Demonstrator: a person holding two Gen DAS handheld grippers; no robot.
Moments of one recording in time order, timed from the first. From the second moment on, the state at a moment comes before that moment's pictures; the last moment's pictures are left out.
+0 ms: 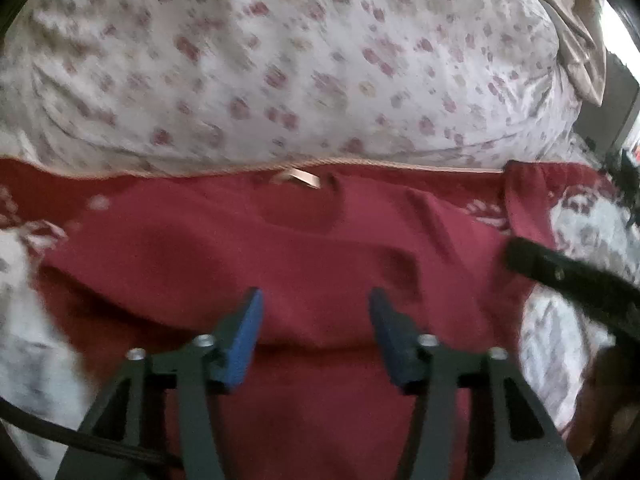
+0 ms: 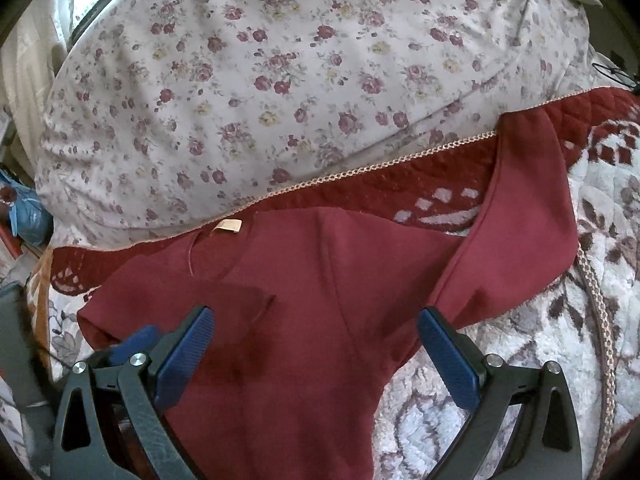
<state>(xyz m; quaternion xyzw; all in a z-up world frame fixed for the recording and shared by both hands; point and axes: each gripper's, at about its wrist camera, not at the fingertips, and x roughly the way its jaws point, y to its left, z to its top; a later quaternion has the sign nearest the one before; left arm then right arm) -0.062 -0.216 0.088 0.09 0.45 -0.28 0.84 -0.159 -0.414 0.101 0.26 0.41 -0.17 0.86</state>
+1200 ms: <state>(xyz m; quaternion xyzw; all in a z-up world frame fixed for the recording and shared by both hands) -0.035 -0.056 0.082 0.10 0.47 -0.08 0.87 -0.131 -0.427 0.069 0.12 0.48 -0.21 0.85</state>
